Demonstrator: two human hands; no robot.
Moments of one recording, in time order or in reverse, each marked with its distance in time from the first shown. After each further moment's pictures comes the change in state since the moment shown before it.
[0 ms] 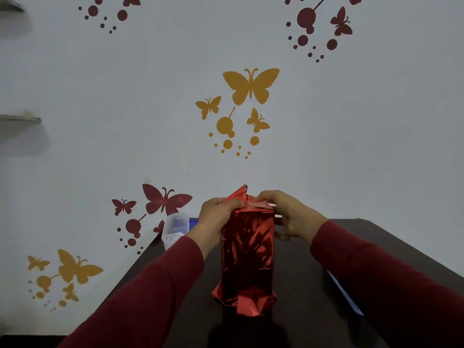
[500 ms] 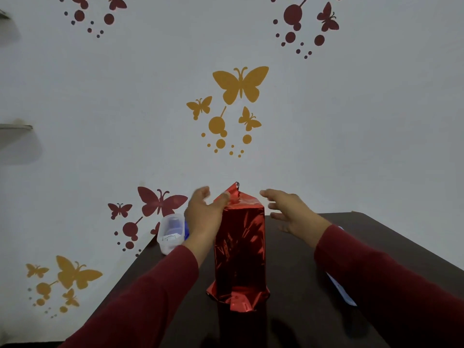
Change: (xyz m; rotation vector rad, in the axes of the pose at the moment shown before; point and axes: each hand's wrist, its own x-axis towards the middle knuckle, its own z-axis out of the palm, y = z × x) left_hand -0.003 -0.012 -0.001 0.293 0.271 0.319; right_hand -0.001 0.013 -0.025 0.076 0.089 -0.163
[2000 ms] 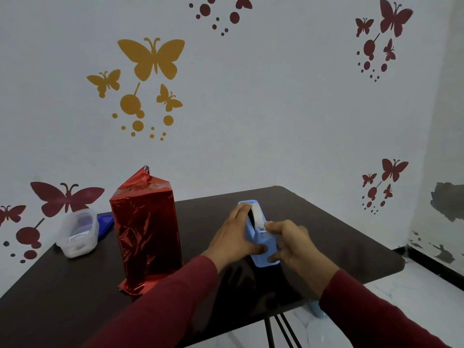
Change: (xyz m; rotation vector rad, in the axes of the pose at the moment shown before) left_hand -0.124 -0.033 0.176 0.407 -0.874 0.489; right_hand -0.055 0.117 -0.165 0.279 0.364 0.136
